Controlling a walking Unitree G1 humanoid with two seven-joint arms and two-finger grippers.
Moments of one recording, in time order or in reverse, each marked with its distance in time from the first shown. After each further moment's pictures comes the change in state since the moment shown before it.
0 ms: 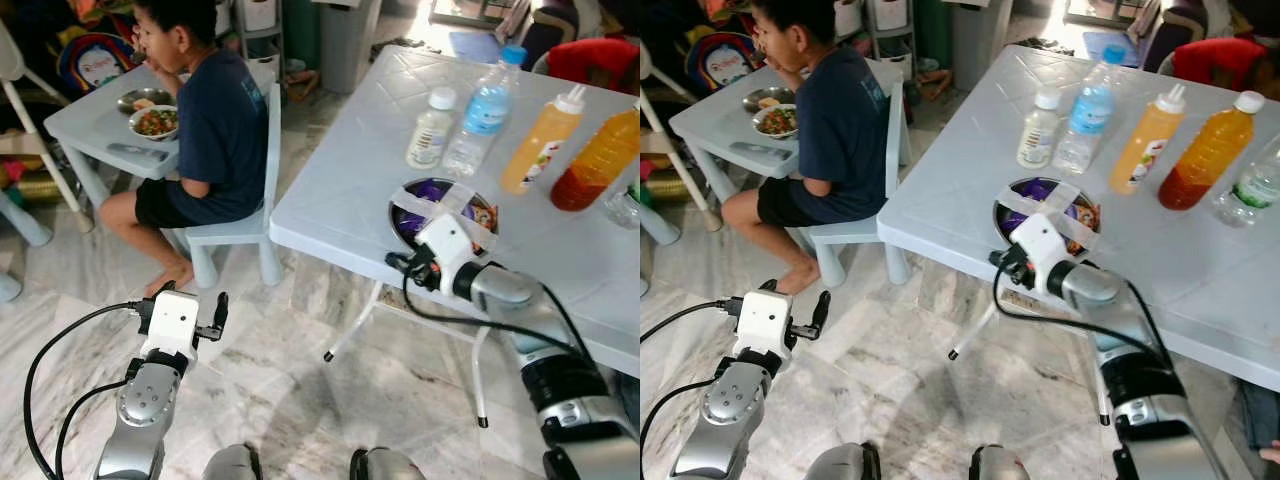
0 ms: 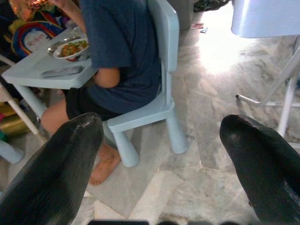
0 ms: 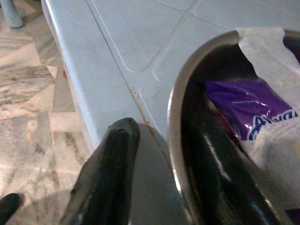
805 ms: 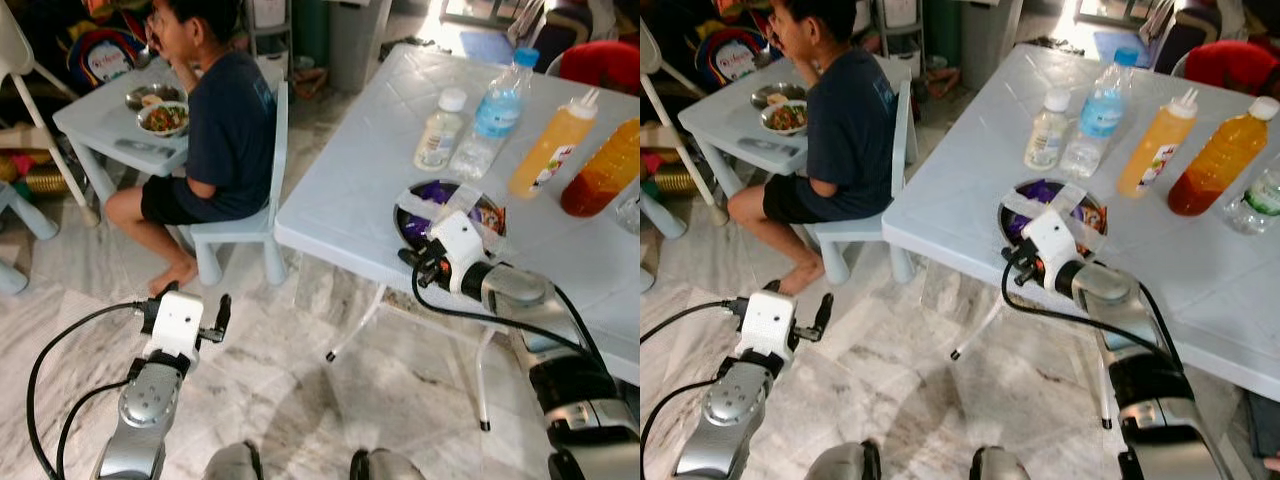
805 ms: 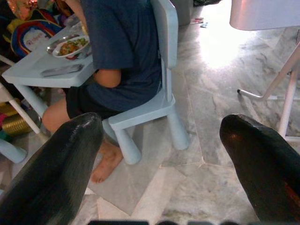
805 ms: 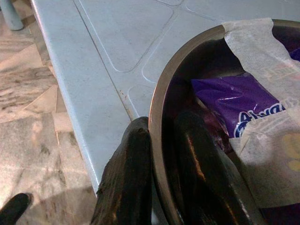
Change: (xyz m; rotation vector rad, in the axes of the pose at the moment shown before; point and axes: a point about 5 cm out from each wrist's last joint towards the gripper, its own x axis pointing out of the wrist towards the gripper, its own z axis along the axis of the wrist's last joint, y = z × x) left arm 0.000 -0.004 0.000 0.026 0.004 -0.020; right arm -0.006 -0.001 -0.002 0.035 0.022 -0.004
